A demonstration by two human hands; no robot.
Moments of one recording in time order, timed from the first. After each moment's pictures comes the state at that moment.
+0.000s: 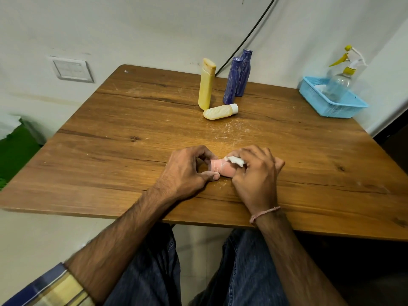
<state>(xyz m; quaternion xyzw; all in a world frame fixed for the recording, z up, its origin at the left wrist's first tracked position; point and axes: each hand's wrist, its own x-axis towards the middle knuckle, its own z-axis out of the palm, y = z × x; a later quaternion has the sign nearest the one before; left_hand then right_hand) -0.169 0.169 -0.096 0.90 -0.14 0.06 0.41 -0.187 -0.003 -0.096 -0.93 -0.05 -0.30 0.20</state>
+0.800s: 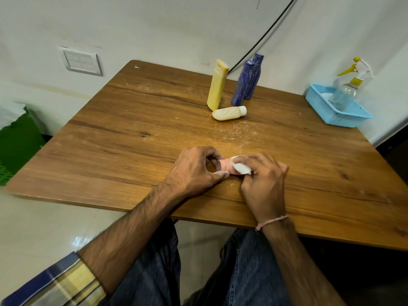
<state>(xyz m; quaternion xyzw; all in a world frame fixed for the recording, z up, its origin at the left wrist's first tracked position) -0.170 0.168 -0.097 0.89 -0.14 0.05 0.42 -0.200 -0.002 -0.098 -0.93 -0.09 -0.29 0.20</state>
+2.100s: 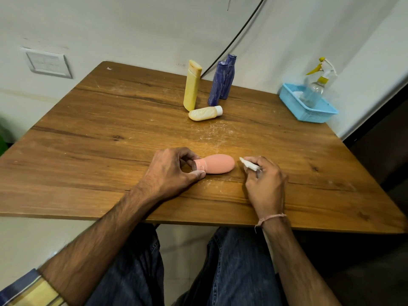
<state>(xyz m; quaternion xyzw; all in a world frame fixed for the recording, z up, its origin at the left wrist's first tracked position) -0.171 0.169 -0.094 0.90 -0.12 0.05 0.42 -0.199 -0.051 -0.097 -0.90 0.06 -0.31 0.29</state>
